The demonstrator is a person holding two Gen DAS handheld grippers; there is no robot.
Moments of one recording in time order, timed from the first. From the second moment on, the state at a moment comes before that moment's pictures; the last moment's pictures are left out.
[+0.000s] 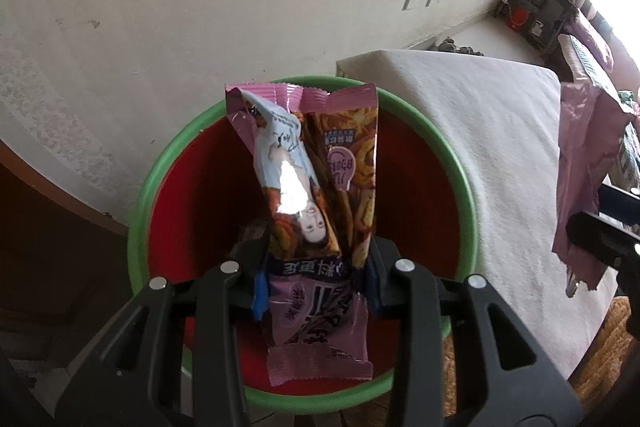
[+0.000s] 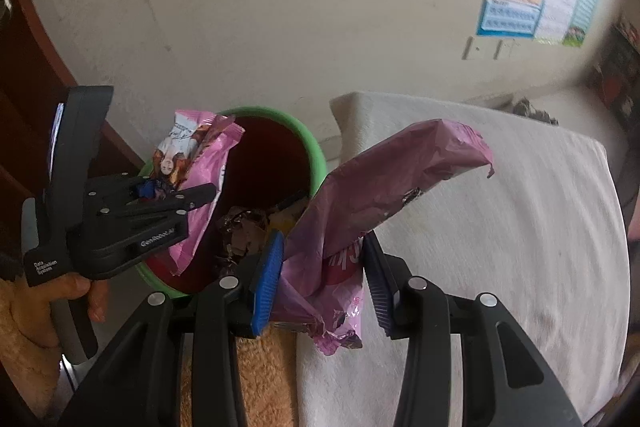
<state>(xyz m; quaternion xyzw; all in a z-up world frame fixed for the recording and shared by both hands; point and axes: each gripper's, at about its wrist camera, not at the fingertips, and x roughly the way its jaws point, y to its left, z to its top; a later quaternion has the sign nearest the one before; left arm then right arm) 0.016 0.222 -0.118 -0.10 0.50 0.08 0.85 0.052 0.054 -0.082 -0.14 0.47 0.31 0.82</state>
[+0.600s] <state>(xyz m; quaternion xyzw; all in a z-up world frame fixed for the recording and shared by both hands) 0.024 0.246 -0.135 -0.11 0.52 0.10 0.84 0.046 0.096 -0.096 -0.21 0.45 0.36 0.79</state>
